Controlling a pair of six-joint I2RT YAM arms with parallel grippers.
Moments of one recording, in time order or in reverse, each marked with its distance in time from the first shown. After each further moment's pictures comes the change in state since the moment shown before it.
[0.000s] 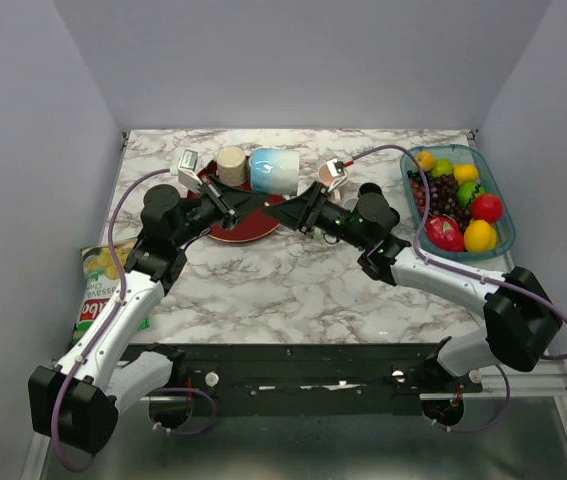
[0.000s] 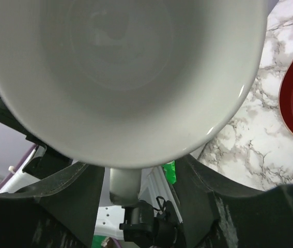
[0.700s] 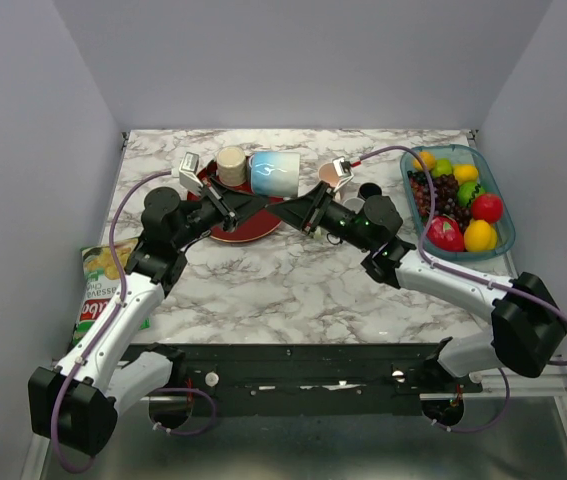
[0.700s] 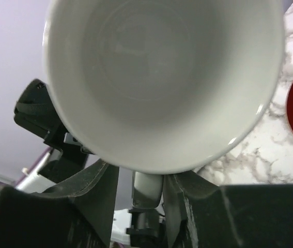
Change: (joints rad) left arm -0.007 -0.008 -0.018 0.013 0.012 -0.014; right arm 0.001 -0.039 -0.013 0.021 0.024 0.014
